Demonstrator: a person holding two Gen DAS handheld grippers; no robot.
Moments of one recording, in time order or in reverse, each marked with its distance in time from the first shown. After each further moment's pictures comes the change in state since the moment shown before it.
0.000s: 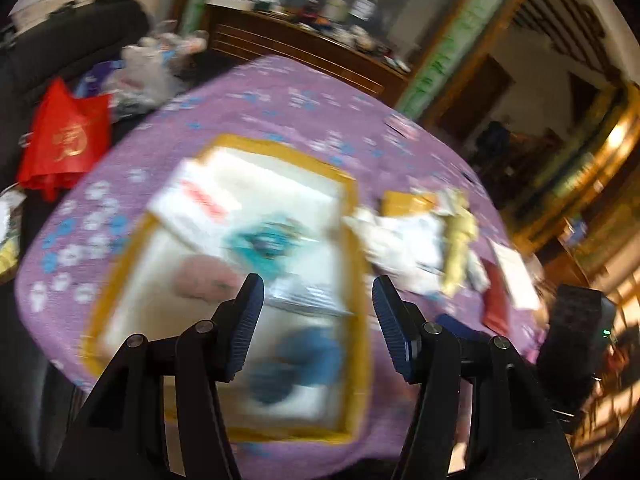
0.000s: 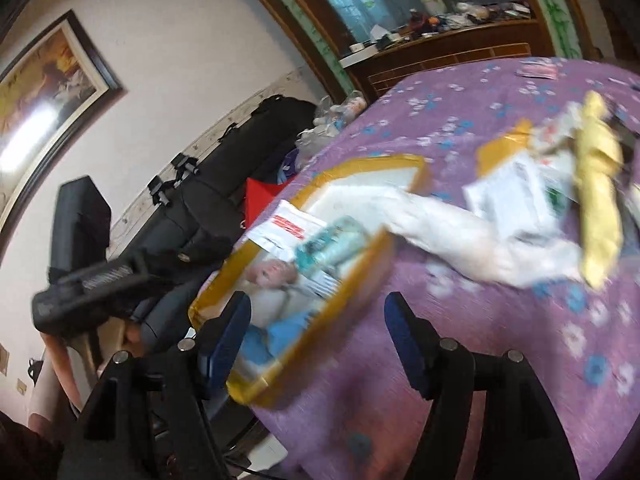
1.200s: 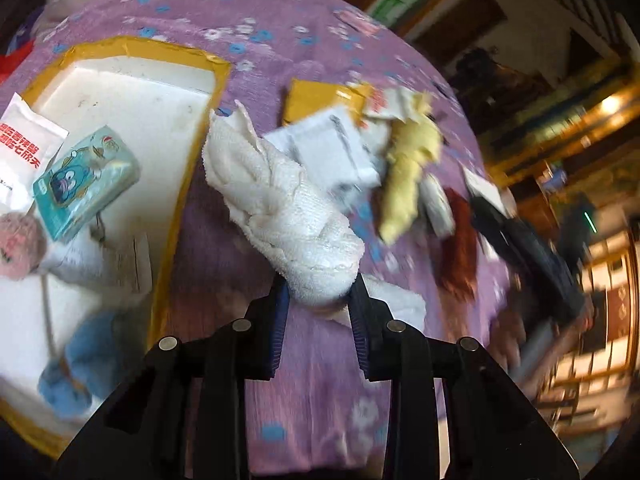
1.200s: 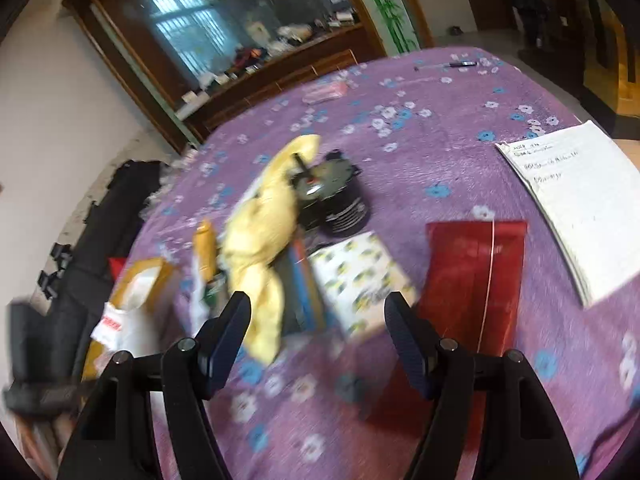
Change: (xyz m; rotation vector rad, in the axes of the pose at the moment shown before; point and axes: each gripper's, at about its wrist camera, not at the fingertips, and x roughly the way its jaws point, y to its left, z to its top) left arm 0.101 -0.089 -0.003 0.006 0.344 -0.112; right arm -0.076 -0.178 0.066 0.263 -0.065 -0.451
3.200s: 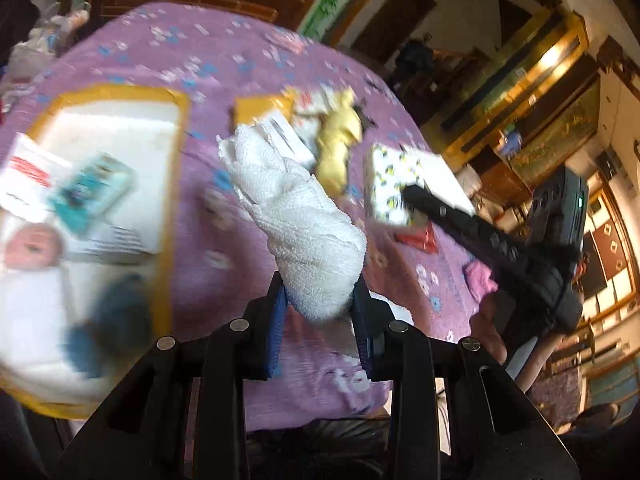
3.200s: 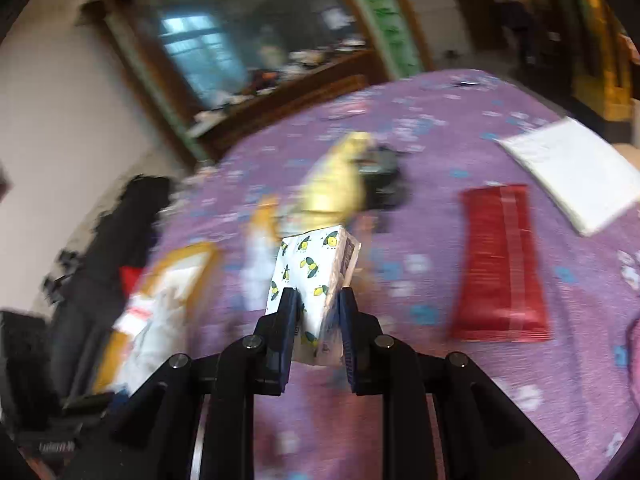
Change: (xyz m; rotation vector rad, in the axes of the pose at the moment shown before) left arm -0.051 -0.002 -0.038 0.184 -0.101 -0.090; right arm -0.059 0.080 -0.074 -0.034 -0.112 0.123
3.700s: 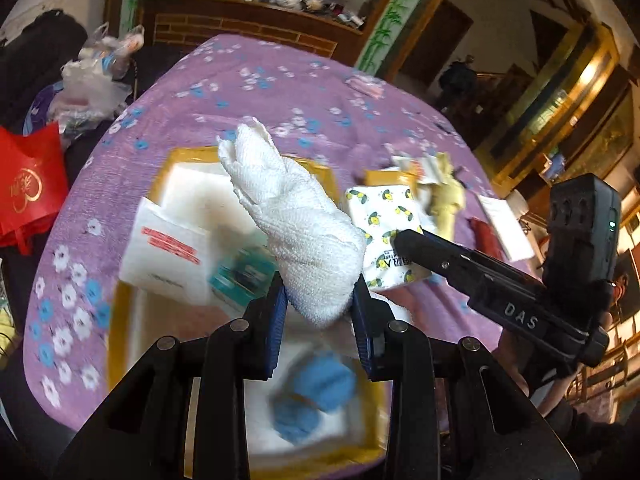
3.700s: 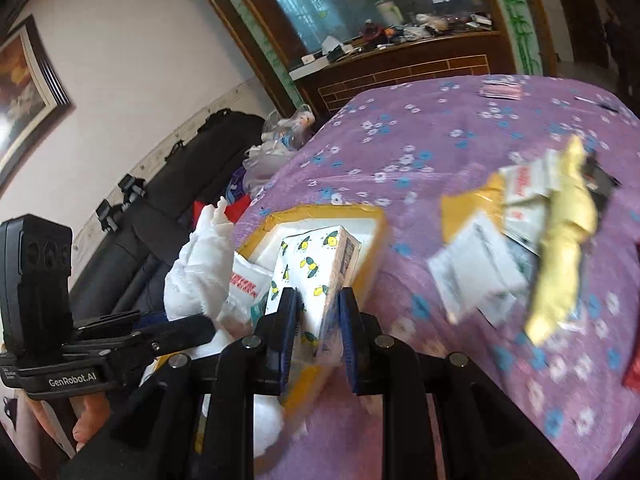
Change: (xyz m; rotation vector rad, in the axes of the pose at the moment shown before) left arm -0.041 0.104 0.054 -0.010 -0.060 0.176; right arm 0.113 0.128 0.009 -0.209 0.167 0.145
